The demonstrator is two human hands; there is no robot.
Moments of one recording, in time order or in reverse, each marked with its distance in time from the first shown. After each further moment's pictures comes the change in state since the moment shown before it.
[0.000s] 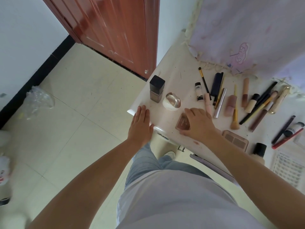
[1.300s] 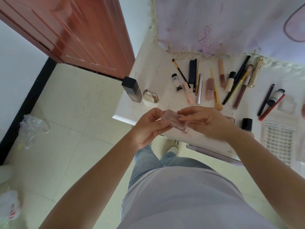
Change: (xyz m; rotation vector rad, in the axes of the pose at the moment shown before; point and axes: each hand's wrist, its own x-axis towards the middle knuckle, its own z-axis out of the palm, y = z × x) left_hand -0.021 0.072 -0.071 -1.772 -0.604 0.014; right_hand -0.083 0.027 -0.045 0.750 0.152 -0.240
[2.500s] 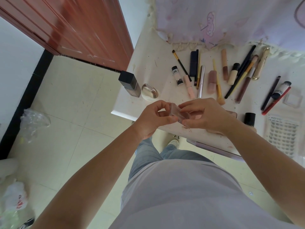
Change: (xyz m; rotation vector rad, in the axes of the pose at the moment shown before) left_hand 0.018 0.000 0.005 0.365 0.049 0.029; right_hand 0.012 -0.002 0.002 0.042 0.082 0.107
